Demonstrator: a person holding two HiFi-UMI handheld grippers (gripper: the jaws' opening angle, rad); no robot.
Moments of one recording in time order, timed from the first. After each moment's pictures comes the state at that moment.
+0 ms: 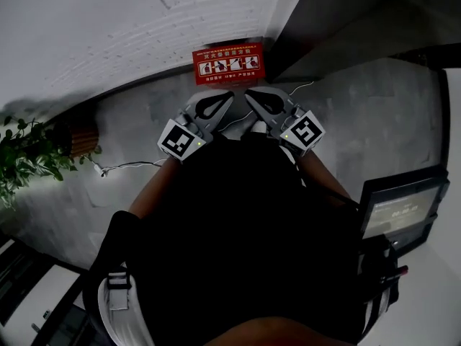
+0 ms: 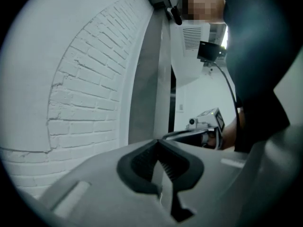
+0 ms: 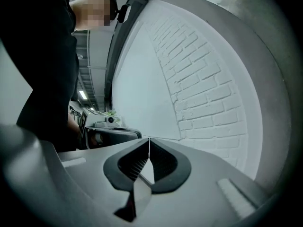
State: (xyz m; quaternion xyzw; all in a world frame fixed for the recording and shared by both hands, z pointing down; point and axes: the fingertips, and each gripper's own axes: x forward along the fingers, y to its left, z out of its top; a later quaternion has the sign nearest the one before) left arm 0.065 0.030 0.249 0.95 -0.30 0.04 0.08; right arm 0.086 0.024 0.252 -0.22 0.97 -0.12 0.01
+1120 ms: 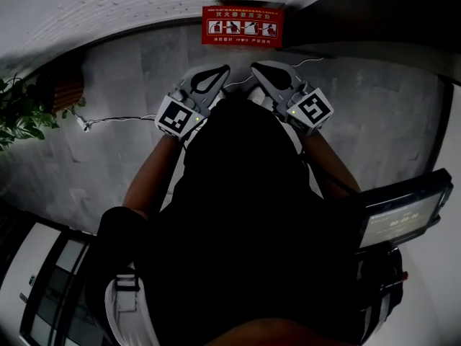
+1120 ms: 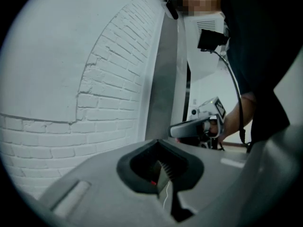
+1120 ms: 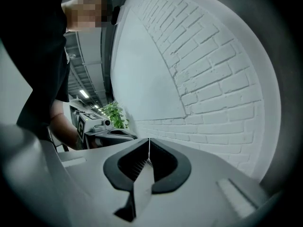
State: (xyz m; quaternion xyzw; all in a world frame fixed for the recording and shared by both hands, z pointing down) left arm -0.010 0.019 0.358 0.92 -0.38 0.06 0.11; right arm 0.032 0.005 0.347 -0.17 0.96 -0.19 -0.06
